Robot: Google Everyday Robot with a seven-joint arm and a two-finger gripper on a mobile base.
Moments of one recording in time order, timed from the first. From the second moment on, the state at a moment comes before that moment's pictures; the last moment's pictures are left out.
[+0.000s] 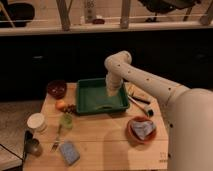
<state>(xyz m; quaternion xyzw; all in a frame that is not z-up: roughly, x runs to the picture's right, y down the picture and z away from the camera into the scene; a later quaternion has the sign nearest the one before) 0.037 0.034 0.847 -0.30 -0.12 -0.14 0.94</state>
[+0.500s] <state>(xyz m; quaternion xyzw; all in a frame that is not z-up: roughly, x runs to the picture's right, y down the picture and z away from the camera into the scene) 0.023 0.042 0.866 -0.30 -0.11 -0.10 0.94</state>
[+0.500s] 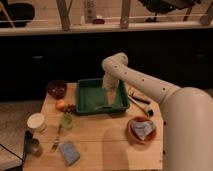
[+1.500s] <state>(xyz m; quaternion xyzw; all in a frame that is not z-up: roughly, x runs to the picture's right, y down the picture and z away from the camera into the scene) 0.027 0.046 0.894 -0.27 -0.12 -0.07 0.95</state>
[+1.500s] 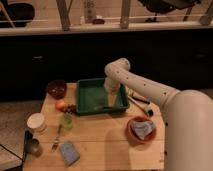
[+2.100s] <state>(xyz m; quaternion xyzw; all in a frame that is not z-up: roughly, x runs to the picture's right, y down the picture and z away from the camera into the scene) 0.015 0.052 0.915 -0.26 -0.15 -0.06 0.95</state>
